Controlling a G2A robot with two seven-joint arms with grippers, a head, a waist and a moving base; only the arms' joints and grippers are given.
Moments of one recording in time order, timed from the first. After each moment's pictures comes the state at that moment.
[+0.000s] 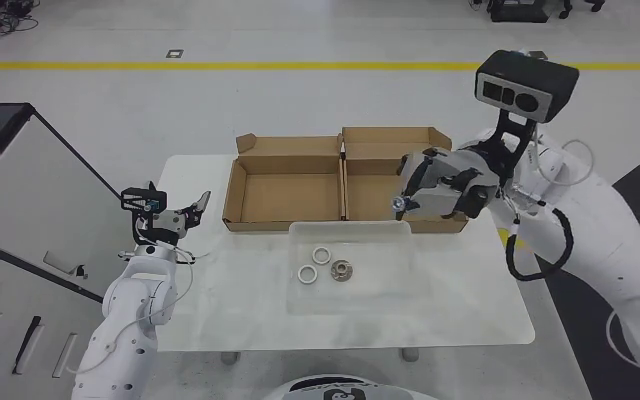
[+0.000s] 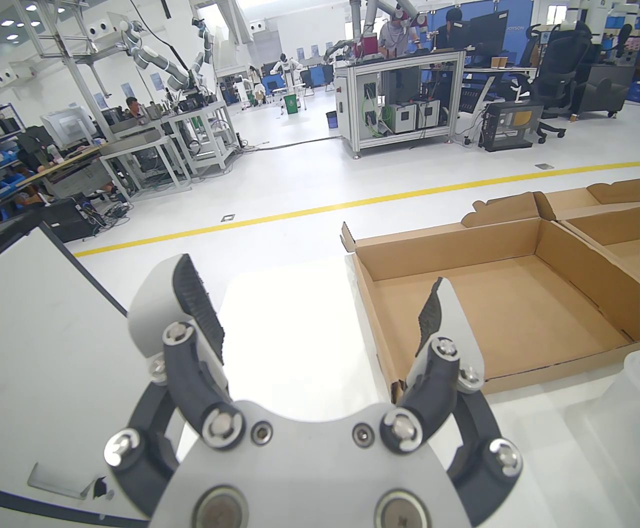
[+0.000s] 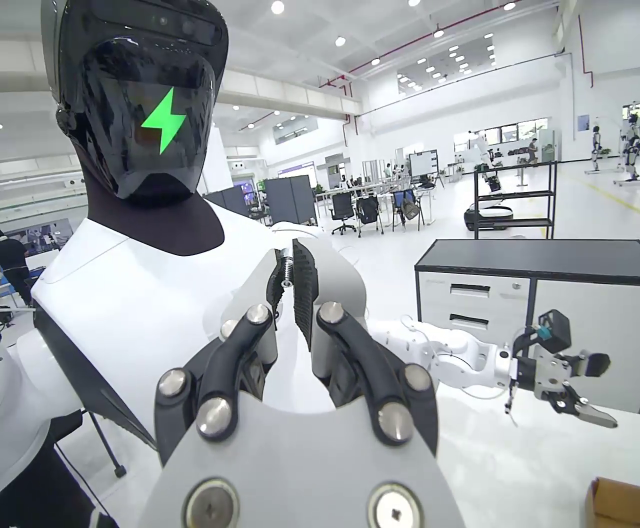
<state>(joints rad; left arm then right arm) 1.73 -1.15 -1.60 -1.80 1.33 0.00 0.00 -0.65 -0.77 0.74 -1.88 0.89 -1.01 0.78</state>
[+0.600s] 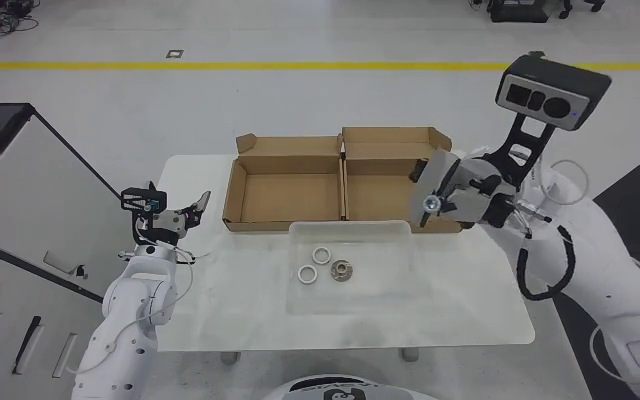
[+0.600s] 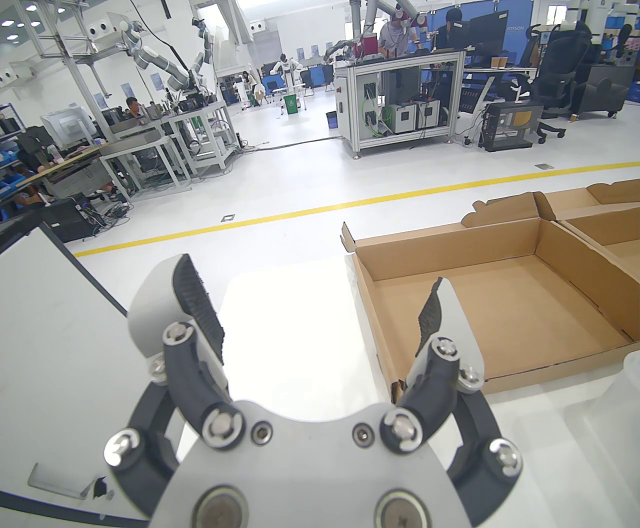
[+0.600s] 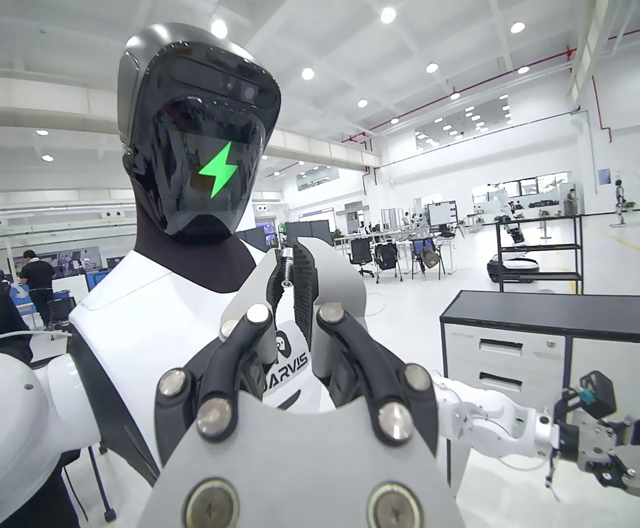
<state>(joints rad) 1.73 -1.15 -1.60 -1.80 1.33 0.00 0.00 -0.78 -0.82 0.84 -1.93 0.85 -0.99 0.72</state>
